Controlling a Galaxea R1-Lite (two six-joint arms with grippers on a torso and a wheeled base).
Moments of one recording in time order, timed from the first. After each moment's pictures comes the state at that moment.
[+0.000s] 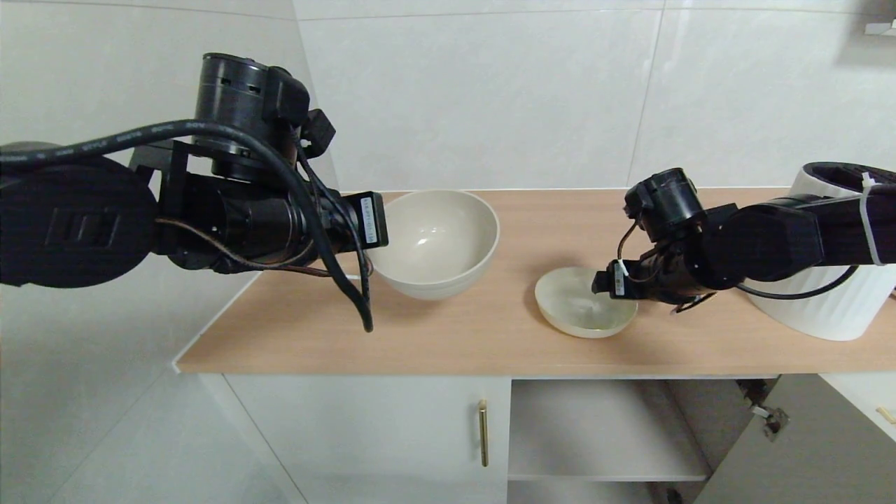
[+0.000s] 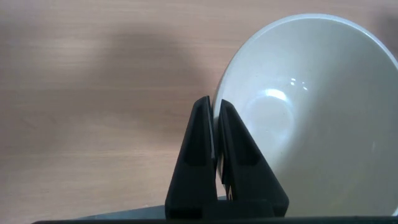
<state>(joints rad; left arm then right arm) -0.51 1.71 -1.39 0.14 0.21 -0.38 0.43 1.97 -1.47 0.26 -0.36 0.36</state>
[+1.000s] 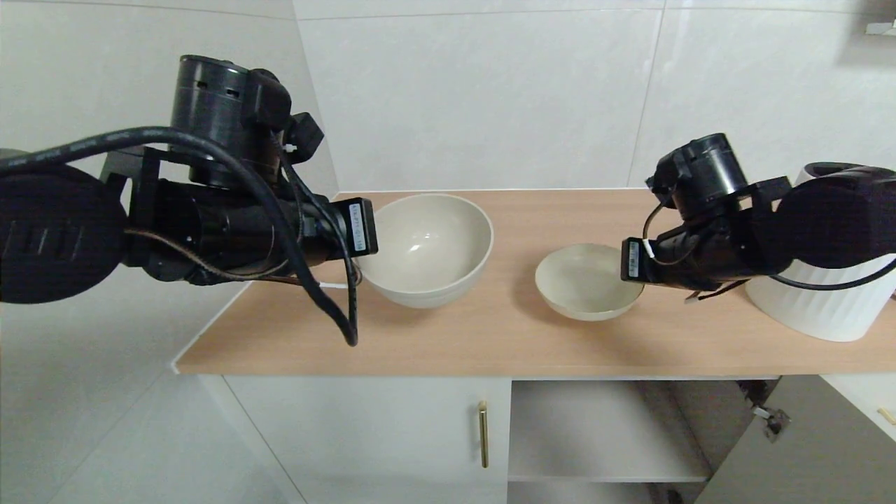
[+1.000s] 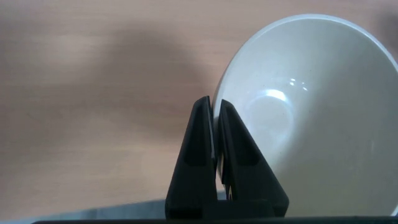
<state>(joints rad) -0.51 1.66 -1.32 0.14 0.21 -0.38 0.45 1.84 -1.43 0.27 -0.29 0.41</state>
